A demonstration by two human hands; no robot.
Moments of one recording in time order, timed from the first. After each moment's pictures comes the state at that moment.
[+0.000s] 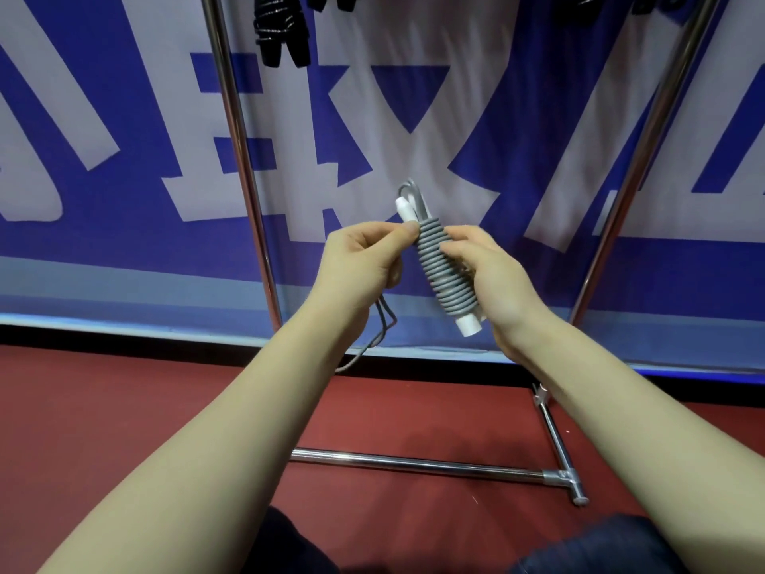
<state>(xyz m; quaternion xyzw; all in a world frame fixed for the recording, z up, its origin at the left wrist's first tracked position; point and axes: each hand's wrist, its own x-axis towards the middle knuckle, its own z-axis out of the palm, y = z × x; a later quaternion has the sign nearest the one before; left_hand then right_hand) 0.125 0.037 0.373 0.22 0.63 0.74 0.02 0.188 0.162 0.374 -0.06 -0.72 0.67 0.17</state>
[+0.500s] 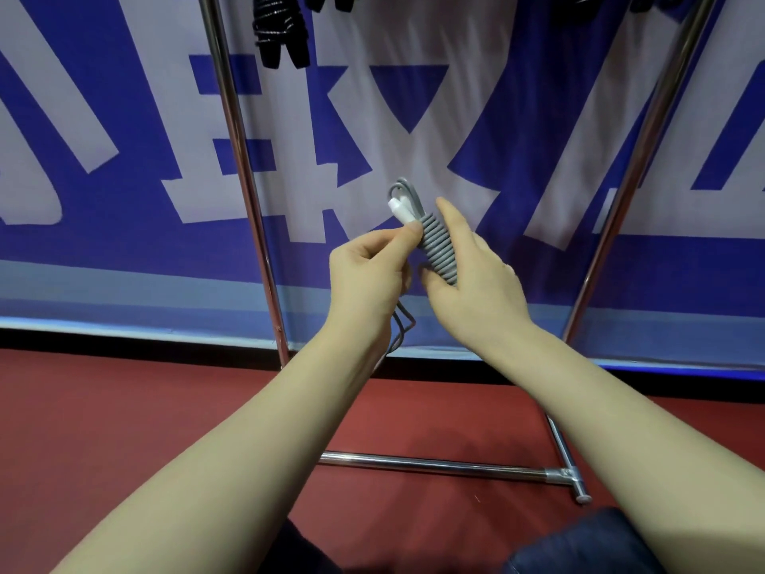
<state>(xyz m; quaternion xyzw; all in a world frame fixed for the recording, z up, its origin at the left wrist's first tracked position) 0.140 0.047 0.368 0.16 0.58 0.80 0.00 0.185 0.154 0.361 -0.07 -0.92 0.24 0.29</state>
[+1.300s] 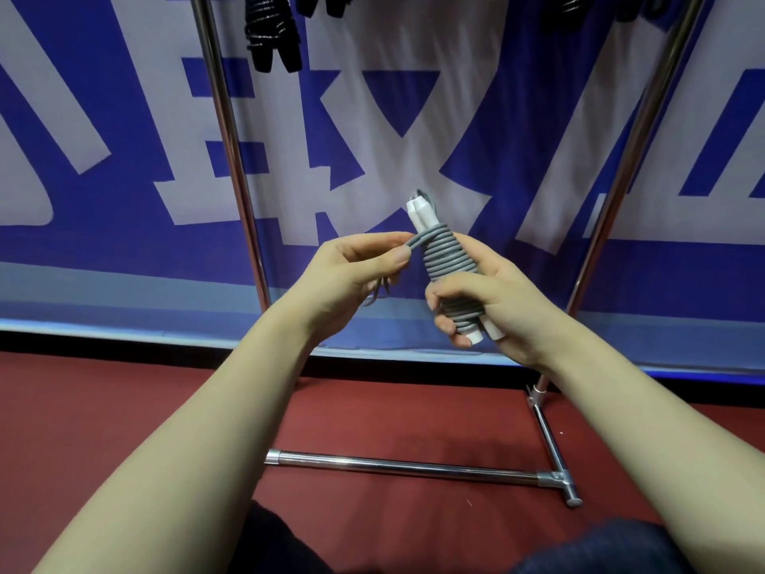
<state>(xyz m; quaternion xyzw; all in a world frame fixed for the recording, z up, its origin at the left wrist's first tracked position) 0.105 0.023 0.363 0.31 0.61 0.72 0.15 0.201 0.182 0.368 0.05 -0.69 0.72 0.06</state>
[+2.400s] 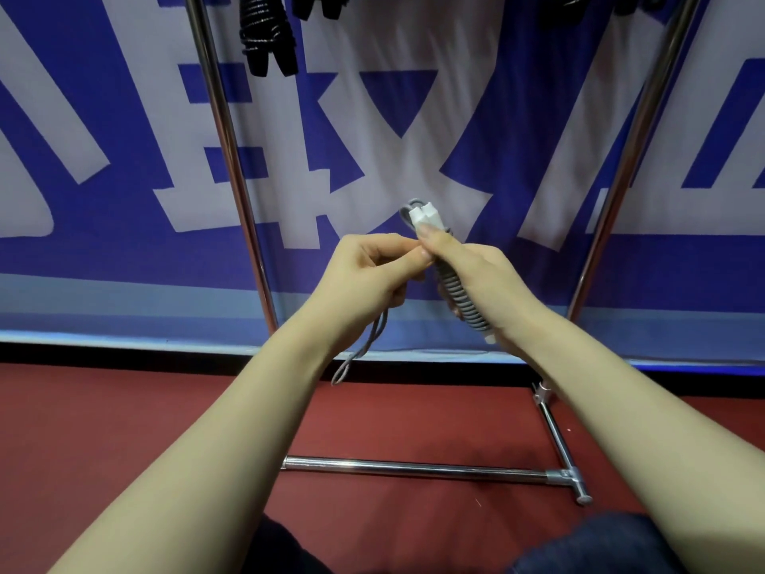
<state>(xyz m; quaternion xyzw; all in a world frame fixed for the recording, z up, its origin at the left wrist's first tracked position) 0.129 0.030 0.375 0.34 0.65 0.67 0.08 0.185 0.163 0.375 -0.08 -0.77 0.62 0.17</state>
